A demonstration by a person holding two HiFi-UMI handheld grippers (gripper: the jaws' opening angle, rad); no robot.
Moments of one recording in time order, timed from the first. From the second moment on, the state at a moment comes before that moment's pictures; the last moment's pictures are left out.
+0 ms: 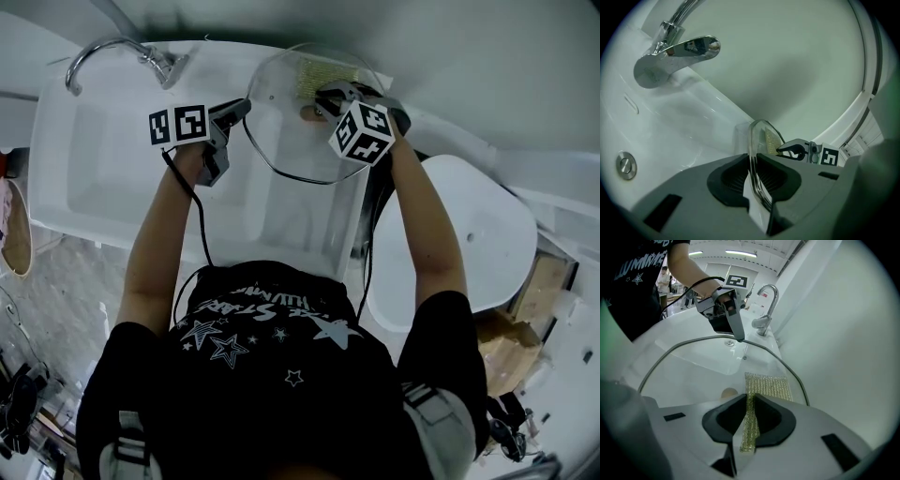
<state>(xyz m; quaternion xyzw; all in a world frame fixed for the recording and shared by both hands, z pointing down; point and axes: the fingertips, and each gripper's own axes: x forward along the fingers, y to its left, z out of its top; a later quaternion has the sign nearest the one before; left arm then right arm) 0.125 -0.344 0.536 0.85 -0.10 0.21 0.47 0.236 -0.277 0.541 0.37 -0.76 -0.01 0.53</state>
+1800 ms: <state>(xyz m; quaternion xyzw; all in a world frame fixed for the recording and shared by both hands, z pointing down) 0.127 -0.347 0.538 0.84 -0.15 0.21 0.48 0.152 -0.173 0.513 0.32 -0.81 0.04 0.50</state>
